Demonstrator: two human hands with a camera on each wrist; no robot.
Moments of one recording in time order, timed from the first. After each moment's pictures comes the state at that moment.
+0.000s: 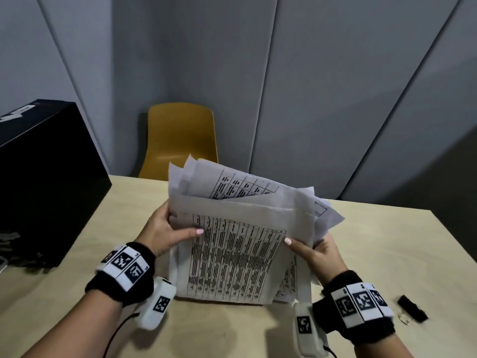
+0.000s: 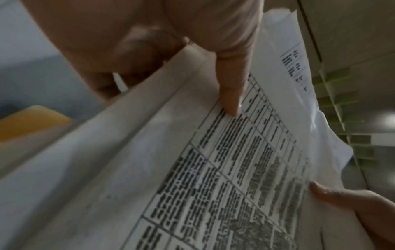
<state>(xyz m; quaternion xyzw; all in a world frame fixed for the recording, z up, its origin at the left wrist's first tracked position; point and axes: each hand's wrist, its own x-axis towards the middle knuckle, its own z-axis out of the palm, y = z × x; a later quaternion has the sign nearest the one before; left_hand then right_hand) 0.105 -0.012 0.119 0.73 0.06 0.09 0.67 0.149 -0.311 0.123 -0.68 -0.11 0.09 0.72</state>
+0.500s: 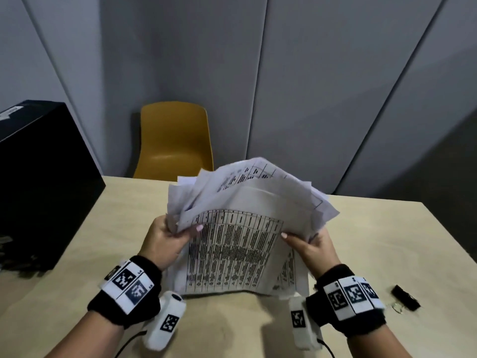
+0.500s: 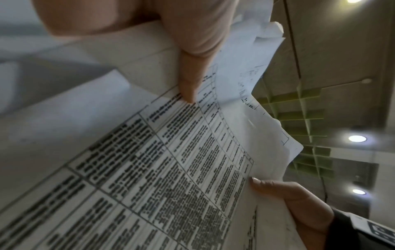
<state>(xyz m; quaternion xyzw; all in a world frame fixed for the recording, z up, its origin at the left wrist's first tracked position) 0.092 -0.042 0.114 0.74 0.03 0.17 0.65 0.146 -0.308 0.124 -0.69 -0.10 0.03 0.72</state>
